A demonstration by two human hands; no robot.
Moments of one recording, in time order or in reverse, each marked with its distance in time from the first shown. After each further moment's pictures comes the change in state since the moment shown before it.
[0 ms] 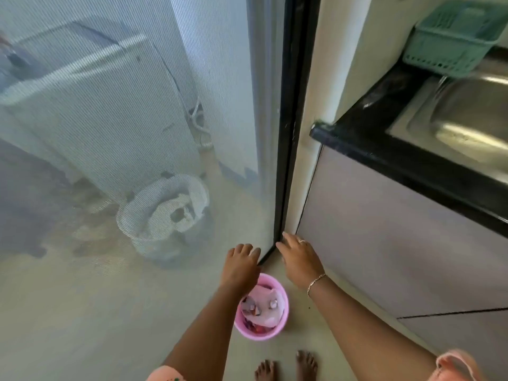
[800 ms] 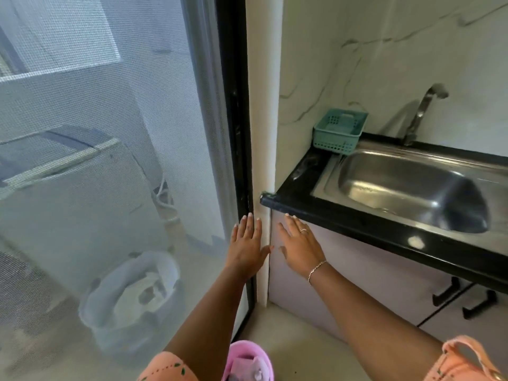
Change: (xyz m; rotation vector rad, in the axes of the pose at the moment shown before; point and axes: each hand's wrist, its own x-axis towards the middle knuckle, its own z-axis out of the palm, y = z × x) left_hand 0.038 0.085 -0.174 -0.050 0.270 0.208; right_hand -0.016 0.015 -0.173 -0.191 0.325 0.190
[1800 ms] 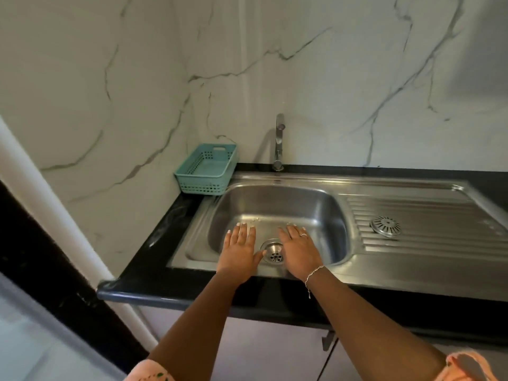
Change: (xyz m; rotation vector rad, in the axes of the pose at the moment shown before) left_hand 0.205 0.285 0.061 0.116 -0.101 0.380; right_hand -0.010 0.334 -0.060 -0.002 0.070 0.426
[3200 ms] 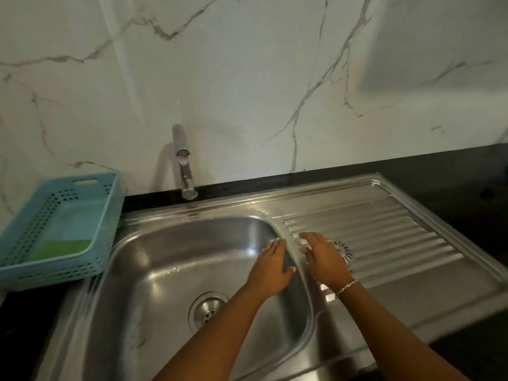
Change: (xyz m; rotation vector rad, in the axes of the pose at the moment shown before) left_hand 0.205 0.152 0.036 -0.604 -0.297 0.491; right_hand 0.064 0.192 -0.025 0.209 0.129 0.477
